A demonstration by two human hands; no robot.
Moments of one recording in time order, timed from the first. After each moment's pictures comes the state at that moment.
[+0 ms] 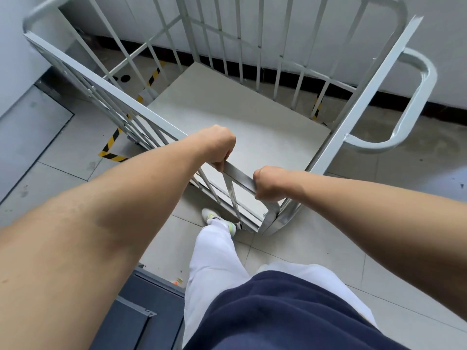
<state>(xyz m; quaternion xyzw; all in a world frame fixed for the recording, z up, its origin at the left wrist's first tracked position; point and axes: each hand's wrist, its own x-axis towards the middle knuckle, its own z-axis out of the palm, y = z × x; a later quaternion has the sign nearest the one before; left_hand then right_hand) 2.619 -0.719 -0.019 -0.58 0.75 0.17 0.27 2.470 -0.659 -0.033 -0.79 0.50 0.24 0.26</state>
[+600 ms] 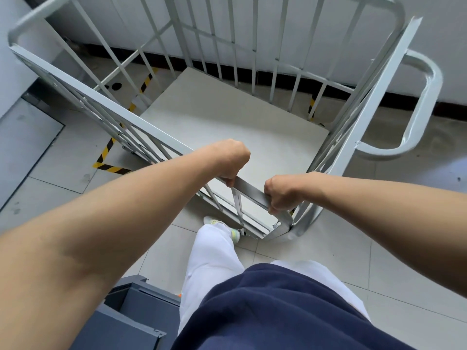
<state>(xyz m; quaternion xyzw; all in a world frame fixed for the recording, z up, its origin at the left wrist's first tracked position) 2.613 -0.726 -0.017 -0.50 0.80 0.15 0.31 2.473 -0.684 -0.046 -0.75 0.49 0.32 0.31</state>
